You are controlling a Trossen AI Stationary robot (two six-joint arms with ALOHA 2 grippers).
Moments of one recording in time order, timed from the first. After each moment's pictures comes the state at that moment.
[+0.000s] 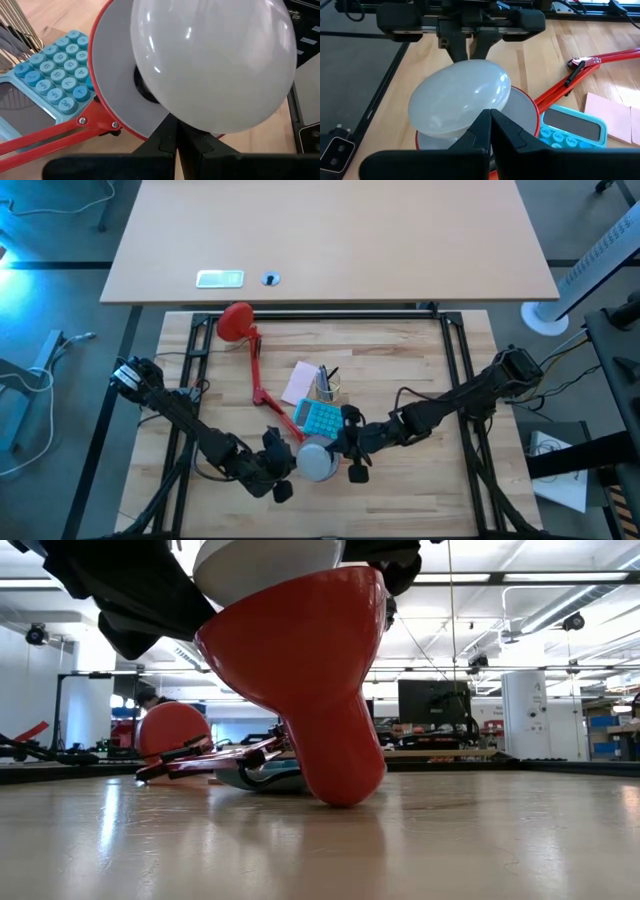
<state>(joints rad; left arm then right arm) -0.65 1.63 0.93 -0.08 -0.62 -0.78 0.43 1.61 1.14 -0.09 0.24 0.18</state>
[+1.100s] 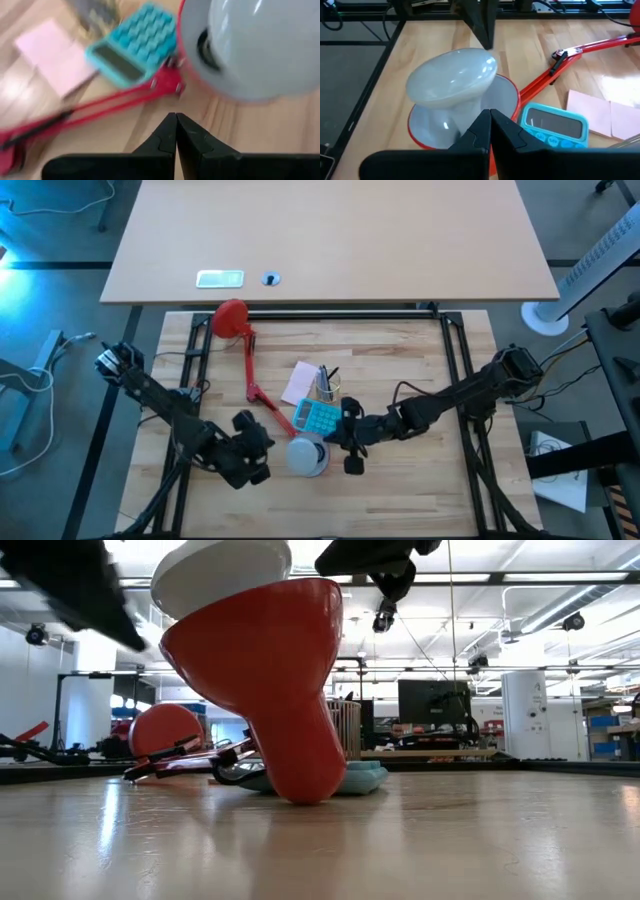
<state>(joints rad) -0.70 1.41 0.93 -0.64 -0.64 -0.96 0.38 1.60 1.14 -0.09 0.26 0.20</state>
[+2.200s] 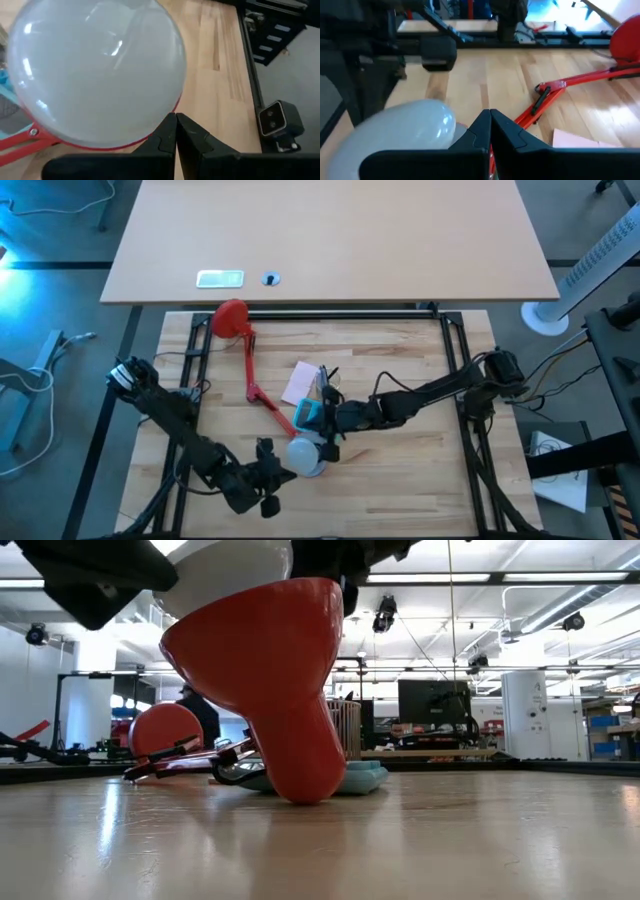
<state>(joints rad) -0.78 1.61 0.94 -0.06 -0.67 -0.76 0.27 1.74 1.21 0.10 0.23 0.10</state>
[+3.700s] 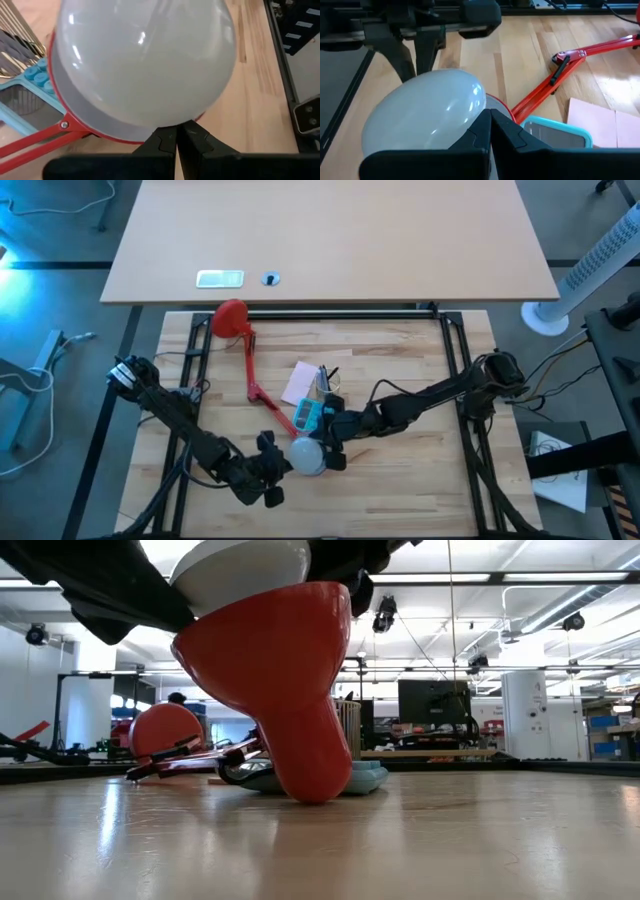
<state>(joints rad) -0.71 1.60 0.93 -0.14 -0.66 -0.74 0.31 1.74 1.29 -0.14 0.21 0.18</state>
